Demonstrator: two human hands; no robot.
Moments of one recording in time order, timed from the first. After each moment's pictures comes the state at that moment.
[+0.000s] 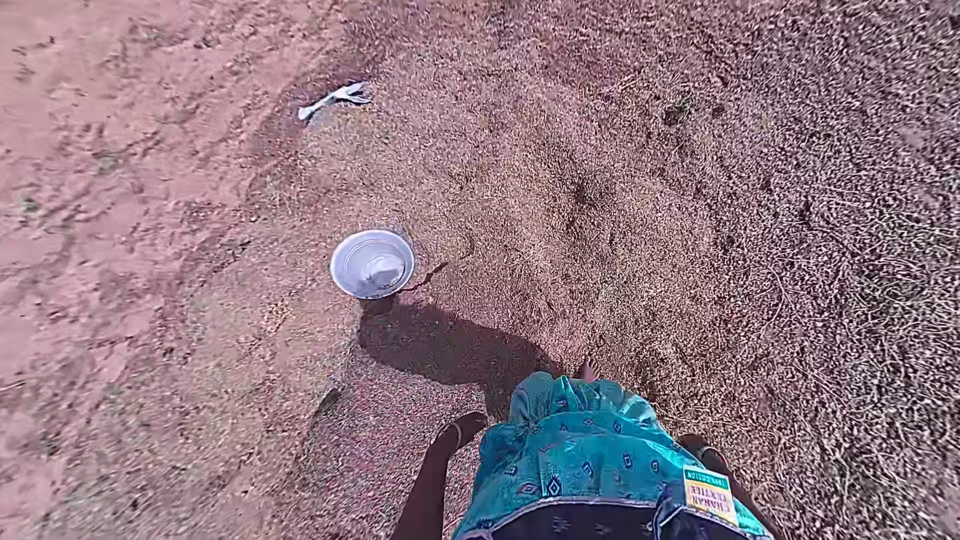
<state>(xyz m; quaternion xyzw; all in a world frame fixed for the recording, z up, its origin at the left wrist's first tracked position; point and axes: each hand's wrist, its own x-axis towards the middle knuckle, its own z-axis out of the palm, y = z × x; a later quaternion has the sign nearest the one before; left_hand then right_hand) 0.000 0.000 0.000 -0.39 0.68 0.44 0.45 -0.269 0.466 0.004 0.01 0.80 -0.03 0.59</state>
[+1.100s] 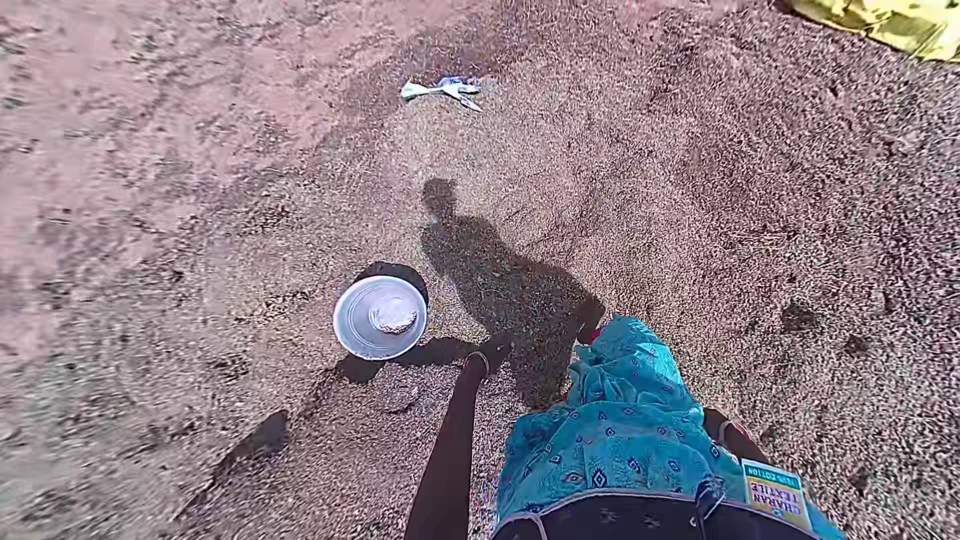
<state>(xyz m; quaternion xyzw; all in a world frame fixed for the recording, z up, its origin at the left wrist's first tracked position) -0.614 -0.552 0.085 -0.51 0.66 0.52 0.18 -1.029 -0.197 0.029 -0.21 0.80 0.09 0.55</state>
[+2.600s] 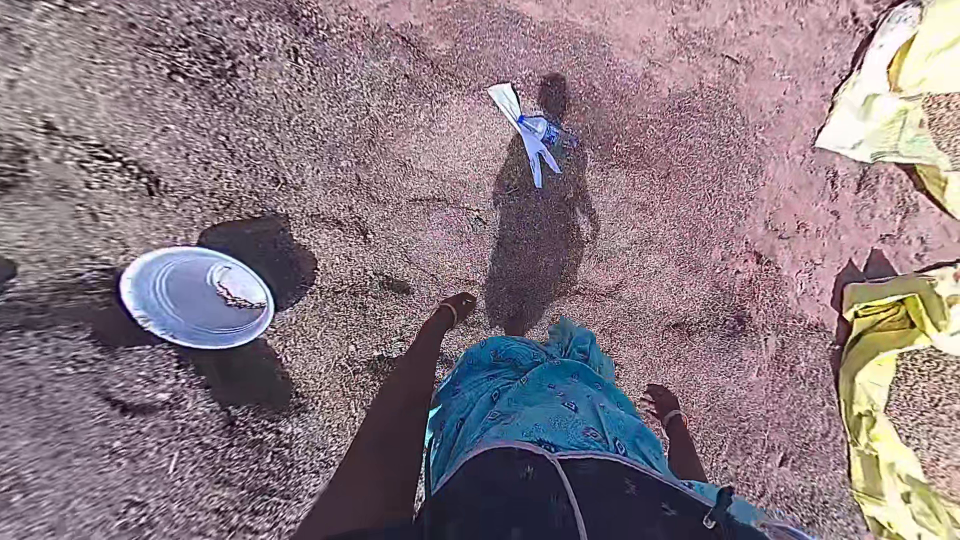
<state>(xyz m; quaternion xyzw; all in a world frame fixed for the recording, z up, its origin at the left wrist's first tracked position) -0.932 -1.308 0.053 -0.69 0.39 0.61 -0.01 -1.480 -1.293 0.112 -0.31 0.84 0.05 0.44</state>
